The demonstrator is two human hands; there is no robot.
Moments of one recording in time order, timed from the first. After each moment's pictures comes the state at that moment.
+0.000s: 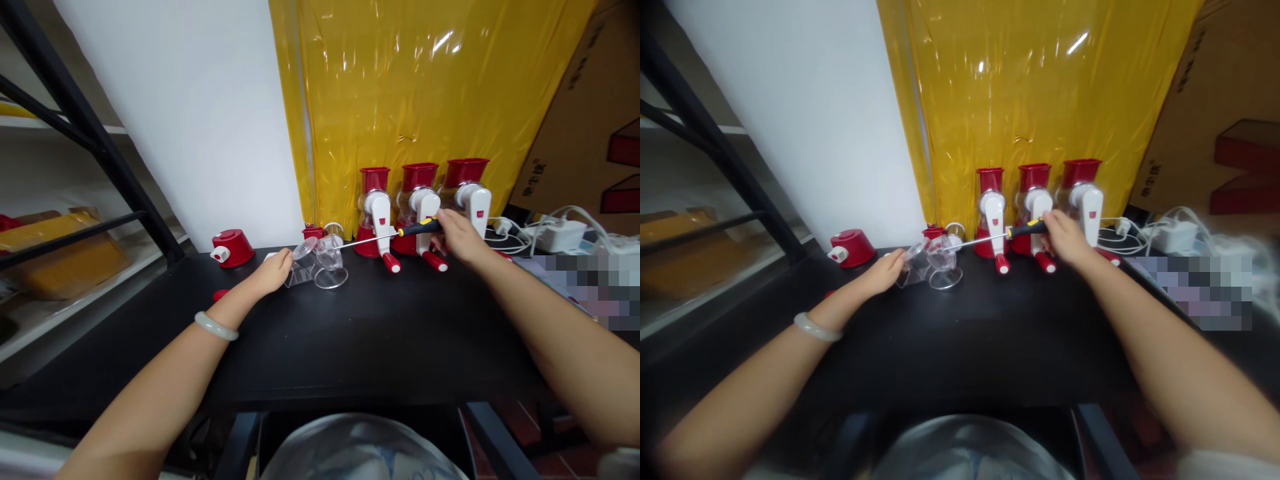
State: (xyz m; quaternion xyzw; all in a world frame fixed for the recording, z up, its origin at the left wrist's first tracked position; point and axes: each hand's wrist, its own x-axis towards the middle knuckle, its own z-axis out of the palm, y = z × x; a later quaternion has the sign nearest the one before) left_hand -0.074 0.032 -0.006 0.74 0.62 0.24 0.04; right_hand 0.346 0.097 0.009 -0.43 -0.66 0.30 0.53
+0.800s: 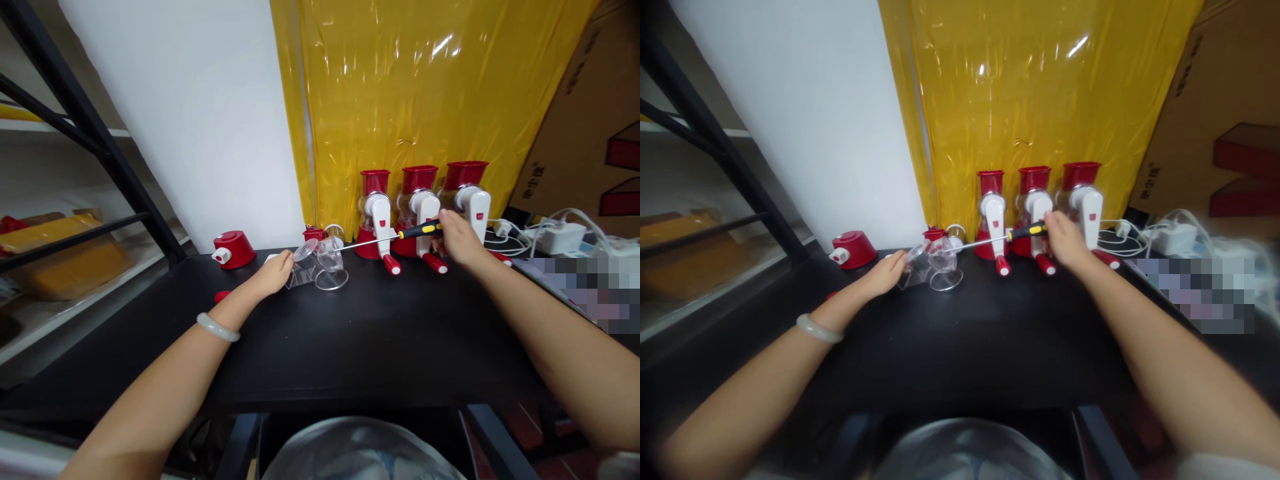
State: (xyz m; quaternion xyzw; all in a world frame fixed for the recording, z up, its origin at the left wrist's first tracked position) left_hand -0.072 0.030 -0.004 0.74 0.62 0.24 0.04; right_hand 0.342 0.096 0.006 -0.47 -0.68 0.22 0.52
